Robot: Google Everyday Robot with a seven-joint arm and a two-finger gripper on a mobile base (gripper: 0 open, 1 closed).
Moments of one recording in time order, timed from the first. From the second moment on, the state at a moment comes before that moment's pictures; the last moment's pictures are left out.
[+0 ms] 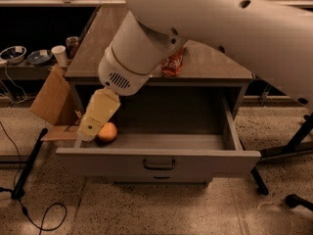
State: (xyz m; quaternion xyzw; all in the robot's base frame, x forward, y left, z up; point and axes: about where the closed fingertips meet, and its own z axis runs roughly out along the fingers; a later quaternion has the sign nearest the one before) arm 0.461 0.111 0.913 -0.60 0.74 0.18 0.24
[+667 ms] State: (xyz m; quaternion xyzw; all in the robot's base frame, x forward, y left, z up) arm 0.507 0.154 0.849 -0.56 0.77 0.19 0.23
